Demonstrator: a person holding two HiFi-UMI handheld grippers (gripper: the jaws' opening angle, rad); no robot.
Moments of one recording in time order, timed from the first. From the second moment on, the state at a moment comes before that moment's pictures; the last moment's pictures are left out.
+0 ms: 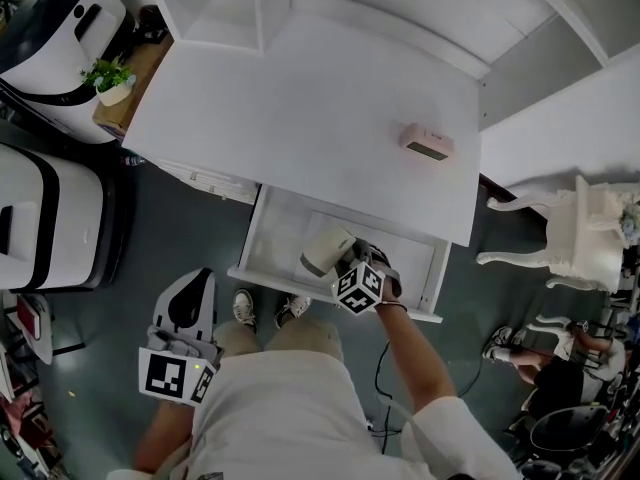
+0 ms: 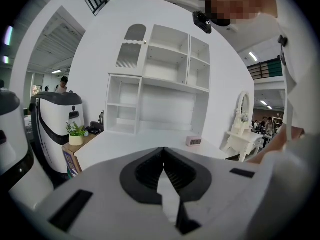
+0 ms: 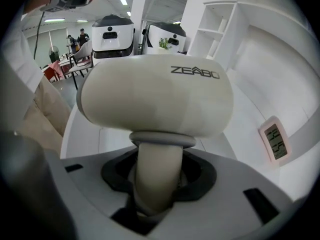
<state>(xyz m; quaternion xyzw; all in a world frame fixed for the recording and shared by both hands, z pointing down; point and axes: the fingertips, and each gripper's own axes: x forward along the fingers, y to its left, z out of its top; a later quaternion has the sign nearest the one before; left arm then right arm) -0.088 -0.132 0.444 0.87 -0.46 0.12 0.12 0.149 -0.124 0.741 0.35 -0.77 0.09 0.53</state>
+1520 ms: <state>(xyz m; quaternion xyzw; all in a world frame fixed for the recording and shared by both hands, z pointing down) -0.099 -0.108 0.463 0.84 -0.50 0.13 0.14 0.161 -0.123 0.812 0.25 -0.74 0.10 0.62</state>
